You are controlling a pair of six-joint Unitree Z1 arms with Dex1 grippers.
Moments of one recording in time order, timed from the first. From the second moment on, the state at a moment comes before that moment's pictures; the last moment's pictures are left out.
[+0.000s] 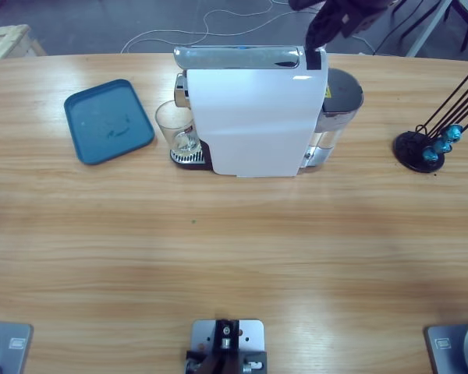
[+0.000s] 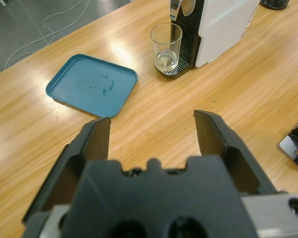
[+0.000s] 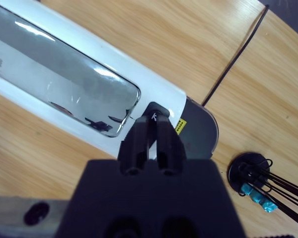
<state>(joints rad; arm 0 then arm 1) -0.76 0.65 -0.71 0.56 0.08 0.04 0.67 1.96 -1.98 1.08 -0.10 0.09</state>
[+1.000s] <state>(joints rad) -0.76 0.66 -0.71 0.56 0.08 0.04 0.67 1.93 -1.98 1.09 -0.12 0.08</state>
